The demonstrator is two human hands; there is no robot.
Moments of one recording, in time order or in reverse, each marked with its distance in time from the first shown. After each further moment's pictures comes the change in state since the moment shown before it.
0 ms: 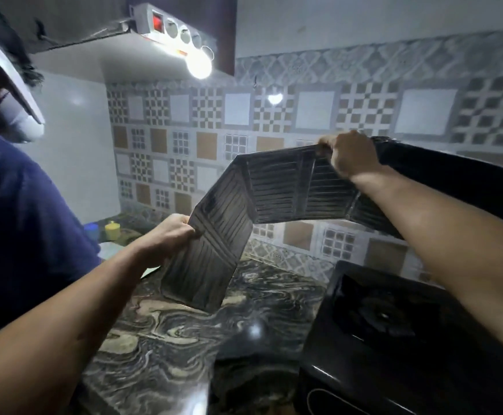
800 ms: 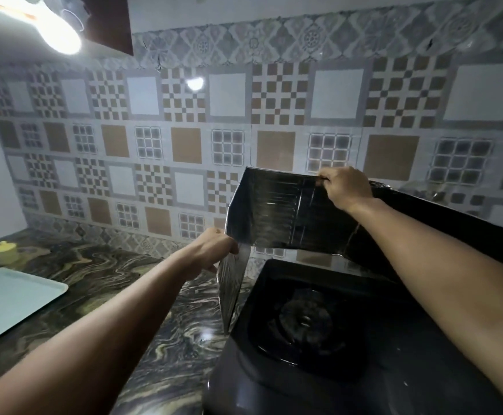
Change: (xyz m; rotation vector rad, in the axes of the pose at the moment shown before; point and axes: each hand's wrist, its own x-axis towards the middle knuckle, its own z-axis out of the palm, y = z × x) left_hand 0.082 0.082 0.231 0.046 -0.278 -0.050; right_hand -0.076 0.217 0.039 -0.089 -0.115 0.228
